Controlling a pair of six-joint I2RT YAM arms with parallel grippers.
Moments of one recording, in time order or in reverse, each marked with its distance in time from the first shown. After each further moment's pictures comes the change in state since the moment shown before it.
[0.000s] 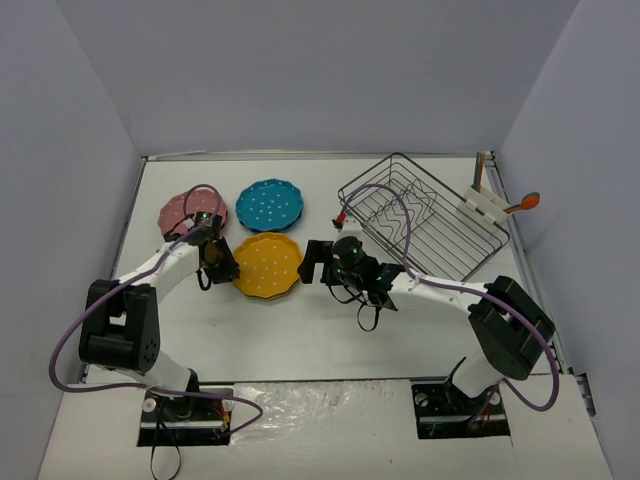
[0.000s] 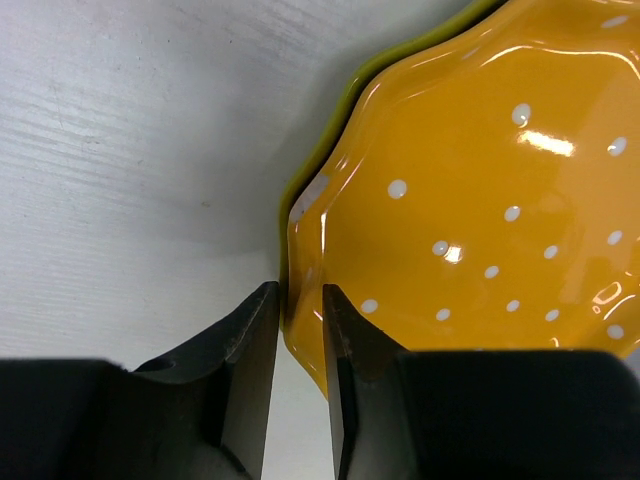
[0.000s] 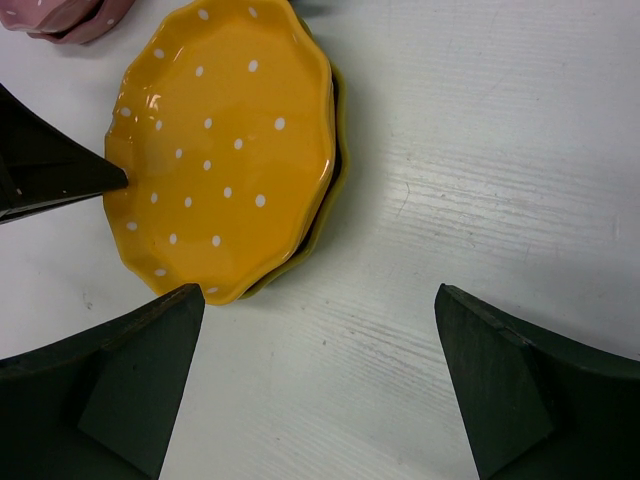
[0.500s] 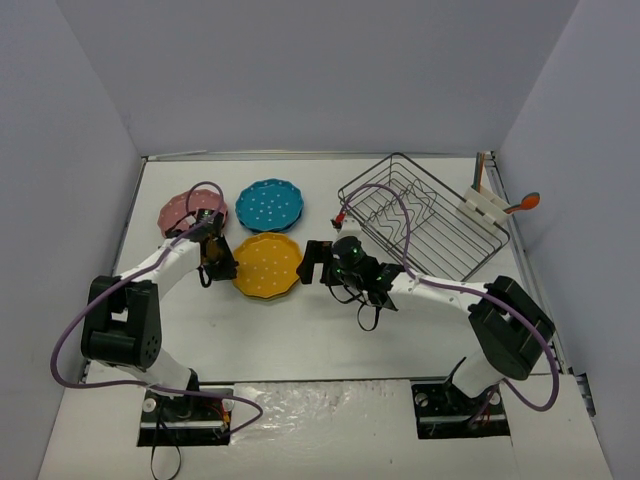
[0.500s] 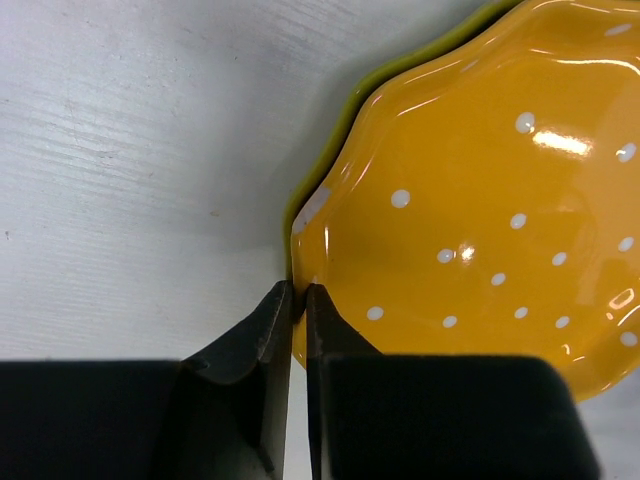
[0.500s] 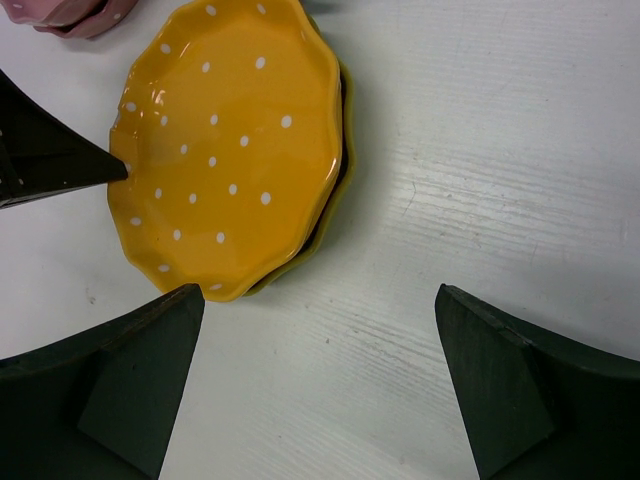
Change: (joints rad) left arm -0.009 0.026 0.035 -0.022 -0.023 0.026; right arm 0.000 0.000 0.000 0.003 -0.012 -0.009
